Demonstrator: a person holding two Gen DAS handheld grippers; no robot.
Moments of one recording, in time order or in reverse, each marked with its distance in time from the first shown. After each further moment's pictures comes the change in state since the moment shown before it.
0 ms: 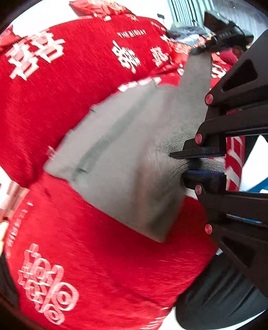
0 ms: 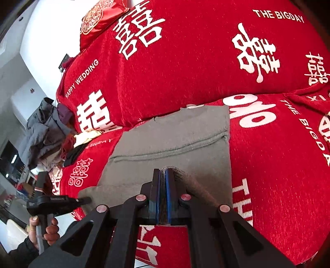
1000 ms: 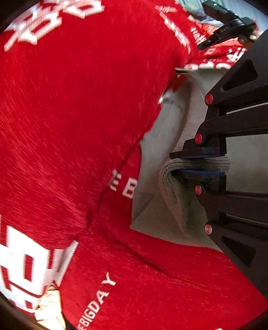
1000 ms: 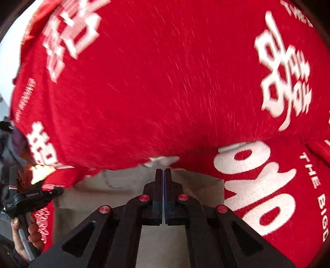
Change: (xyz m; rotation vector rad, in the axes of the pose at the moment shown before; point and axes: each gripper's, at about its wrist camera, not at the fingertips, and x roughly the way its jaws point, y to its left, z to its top) left arm 0.168 -0.085 0.247 0.068 -0.054 0.147; right arm 0.197 -0.056 0.187 0.048 0.054 -0.218
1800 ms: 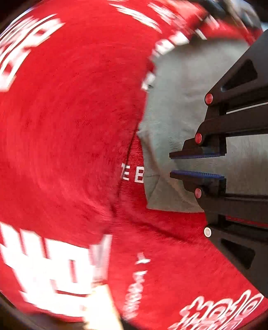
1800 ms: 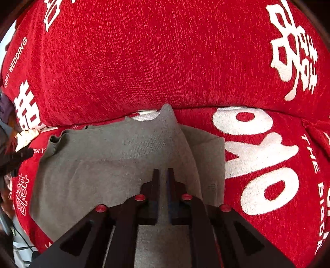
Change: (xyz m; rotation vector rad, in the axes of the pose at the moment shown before) left arm -0.036 -0.018 -0.041 0.380 -0.152 0.170; right arm 0.018 0.006 -0.041 -0.101 0.177 -0.088
